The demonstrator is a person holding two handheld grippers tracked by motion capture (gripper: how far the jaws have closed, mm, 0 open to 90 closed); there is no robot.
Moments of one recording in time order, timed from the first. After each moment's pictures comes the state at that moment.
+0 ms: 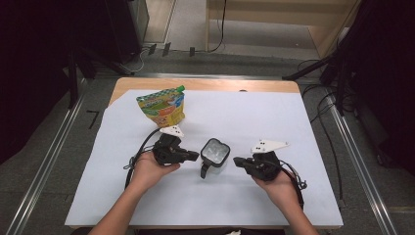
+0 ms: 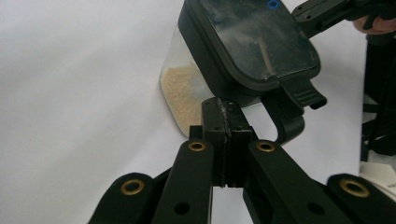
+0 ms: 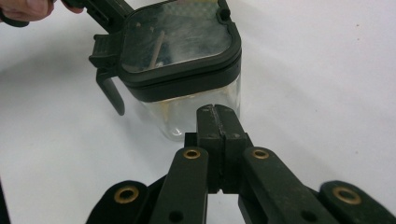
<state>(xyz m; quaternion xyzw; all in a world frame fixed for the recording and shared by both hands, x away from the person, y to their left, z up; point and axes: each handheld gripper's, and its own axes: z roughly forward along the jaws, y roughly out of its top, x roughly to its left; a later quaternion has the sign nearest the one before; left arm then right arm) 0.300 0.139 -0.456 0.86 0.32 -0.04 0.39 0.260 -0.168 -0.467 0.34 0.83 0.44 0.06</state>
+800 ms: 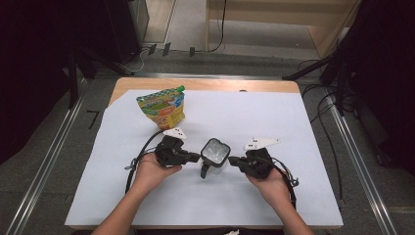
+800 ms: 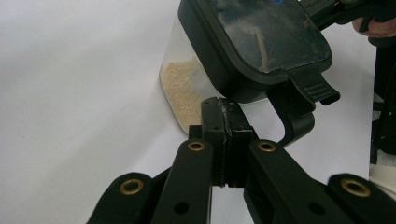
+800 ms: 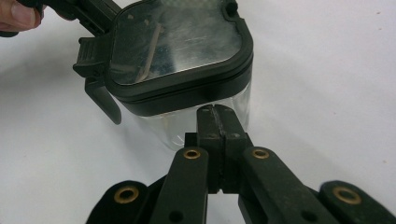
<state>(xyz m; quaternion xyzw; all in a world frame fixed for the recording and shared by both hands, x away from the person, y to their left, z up) 0.298 0.135 -0.462 0.86 0.32 -0.04 0.39 0.269 -0.152 -0.473 0.36 0.83 0.43 0.05</state>
